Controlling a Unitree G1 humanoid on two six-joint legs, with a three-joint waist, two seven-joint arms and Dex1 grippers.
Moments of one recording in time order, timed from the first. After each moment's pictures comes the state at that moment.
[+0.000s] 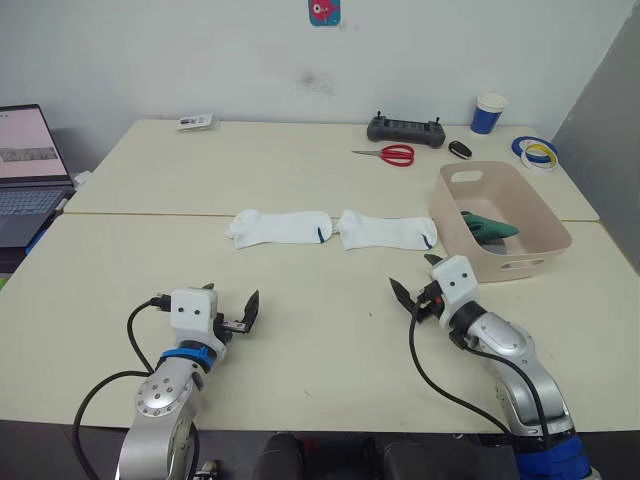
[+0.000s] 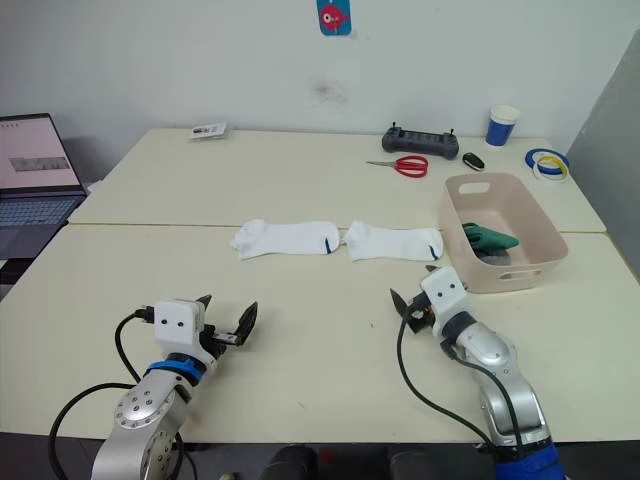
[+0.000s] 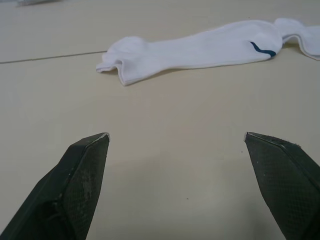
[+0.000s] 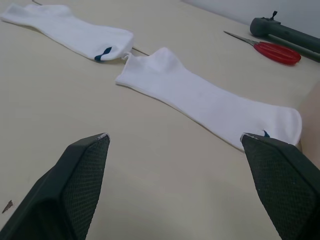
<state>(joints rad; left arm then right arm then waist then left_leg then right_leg) 0.13 0.28 0.17 -0.34 -0.22 0.29 -0.27 -0.15 -0.30 0.08 -0.29 0.02 0.34 0.41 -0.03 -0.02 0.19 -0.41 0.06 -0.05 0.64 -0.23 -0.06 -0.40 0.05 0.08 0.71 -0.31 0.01</state>
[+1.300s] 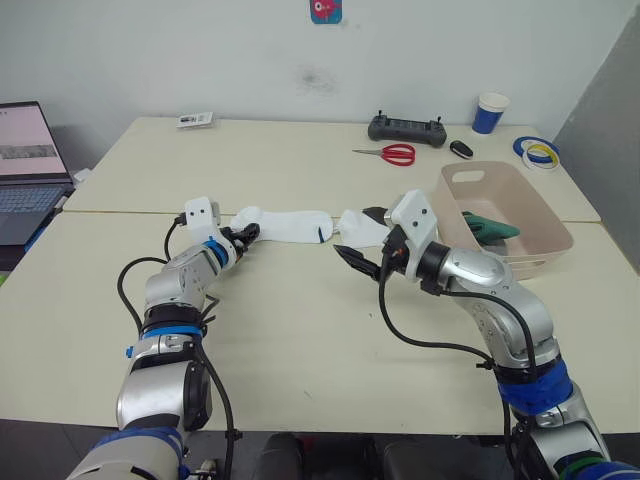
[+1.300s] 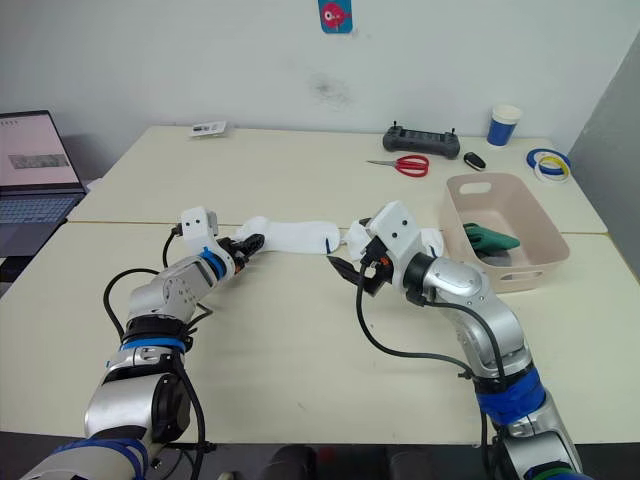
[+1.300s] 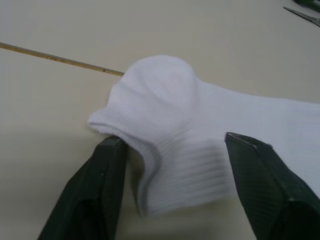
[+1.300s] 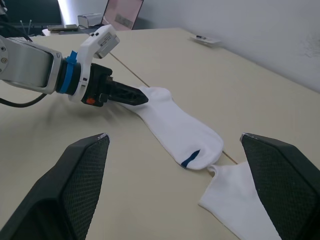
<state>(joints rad) -0.80 0.38 0.29 0.75 -0.35 0.46 -0.32 -0.53 -0.33 0.19 -0.34 0.22 0.65 0.57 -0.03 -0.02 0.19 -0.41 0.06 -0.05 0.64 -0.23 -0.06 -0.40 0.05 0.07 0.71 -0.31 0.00</state>
